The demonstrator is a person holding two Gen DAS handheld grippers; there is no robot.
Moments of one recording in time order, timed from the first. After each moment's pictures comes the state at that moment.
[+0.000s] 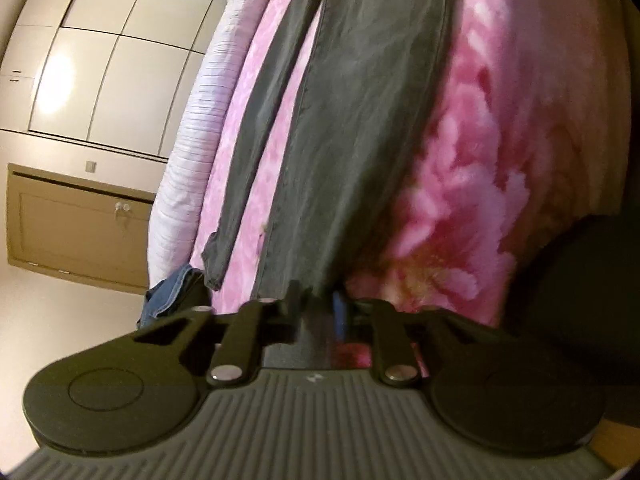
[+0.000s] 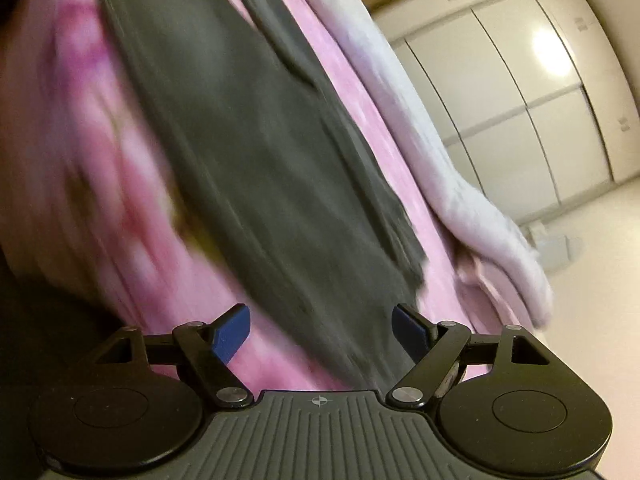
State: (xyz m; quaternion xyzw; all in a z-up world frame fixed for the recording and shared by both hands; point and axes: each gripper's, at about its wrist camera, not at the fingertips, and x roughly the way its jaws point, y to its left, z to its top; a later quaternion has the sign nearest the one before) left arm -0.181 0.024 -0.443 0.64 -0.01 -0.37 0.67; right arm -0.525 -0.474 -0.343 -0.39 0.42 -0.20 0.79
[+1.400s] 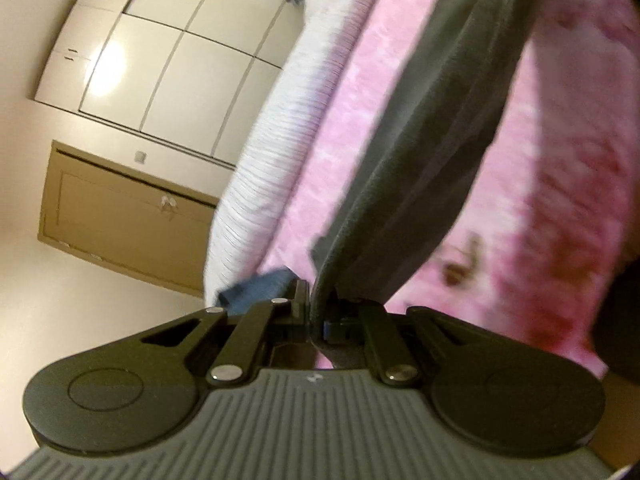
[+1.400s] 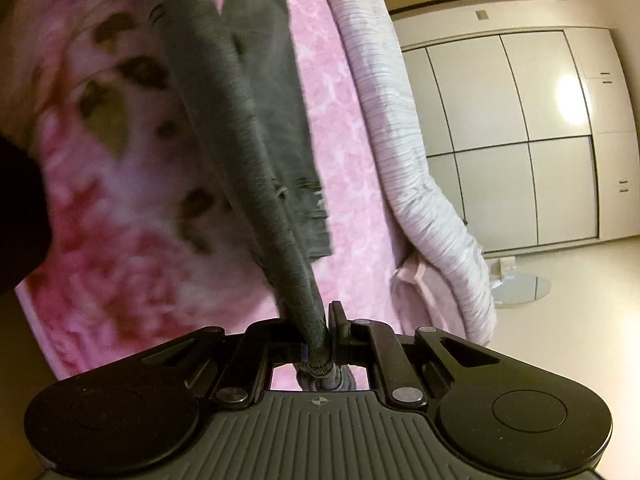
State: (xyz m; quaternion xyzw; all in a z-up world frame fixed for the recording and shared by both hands) left arm -0.136 0.030 -0.242 0.59 -0.03 -0.37 0.71; right arm -0.550 -0.551 -0.228 -0.49 0.44 -0.16 0.73
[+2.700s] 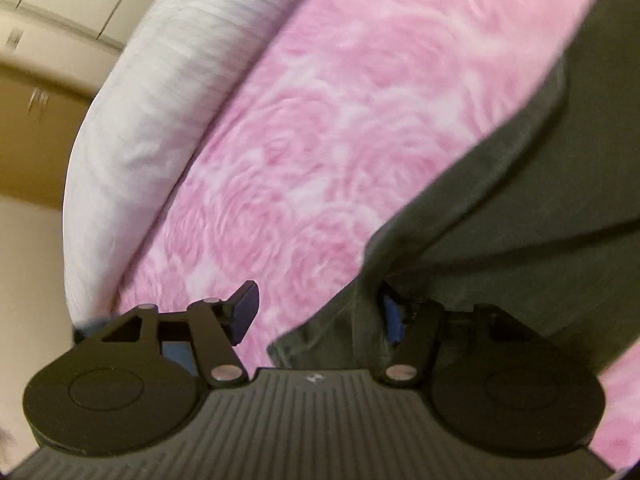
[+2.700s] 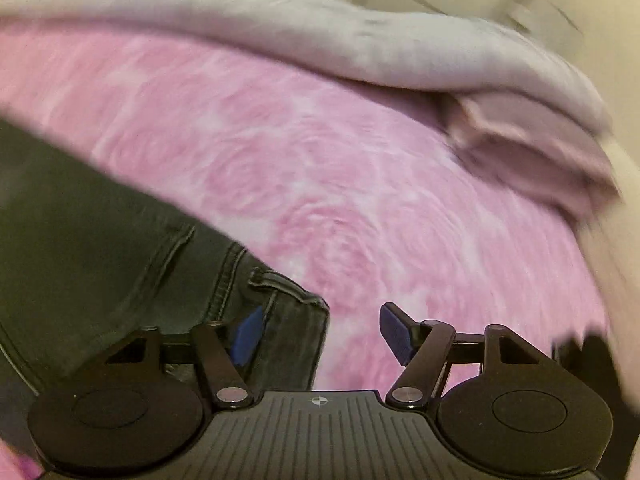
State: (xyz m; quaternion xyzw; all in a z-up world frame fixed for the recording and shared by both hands) left arm 0.165 -0.278 -0.319 0.58 0.24 -0.39 0.67; right arm -0.360 -0.808 -0.228 -0.02 0.44 -0.28 0.85
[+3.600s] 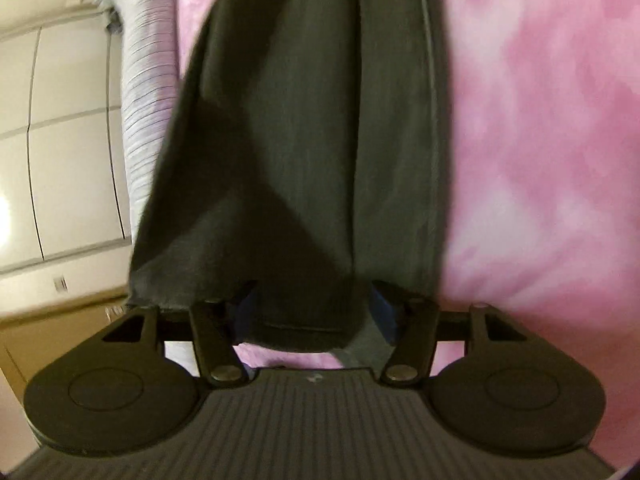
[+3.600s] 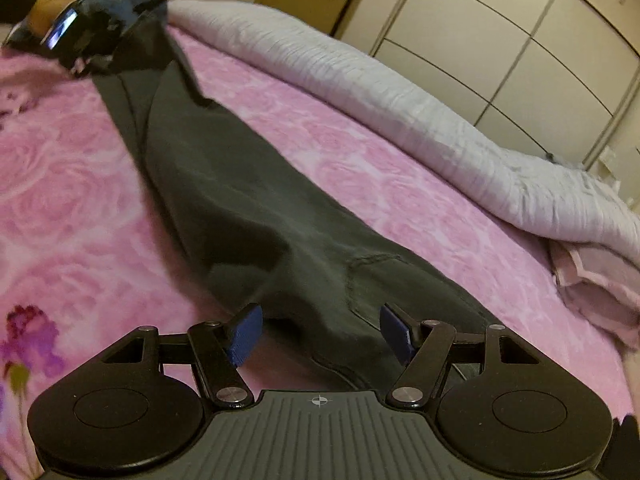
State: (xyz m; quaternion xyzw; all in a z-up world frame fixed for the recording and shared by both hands) left arm 0.146 -0.142 -0.445 0.79 -0.09 -0.39 0.46; right arm -0.328 -0.541 -0.266 -0.17 0.38 -0.12 0.90
